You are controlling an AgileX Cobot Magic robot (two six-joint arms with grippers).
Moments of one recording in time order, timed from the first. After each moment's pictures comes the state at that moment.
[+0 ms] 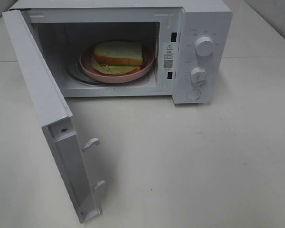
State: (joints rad) left arm 0.01 0.00 -0.52 -0.14 1.08 0.10; right arm 0.62 0.49 -0.73 -0.25 1.20 0.07
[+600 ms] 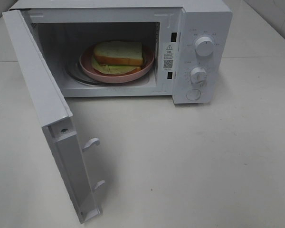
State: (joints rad) left arm 0.01 0.00 -0.52 -0.14 1.08 0.10; right arm 0.19 0.26 -0.66 -0.23 1.10 0.04
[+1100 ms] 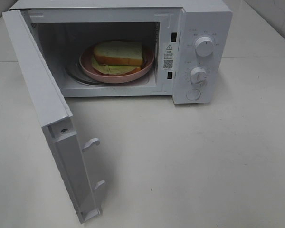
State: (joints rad) left arm 0.01 0.00 -0.52 -0.14 1.08 0.10; right arm 0.02 0.04 -0.50 -0.15 1.00 0.03
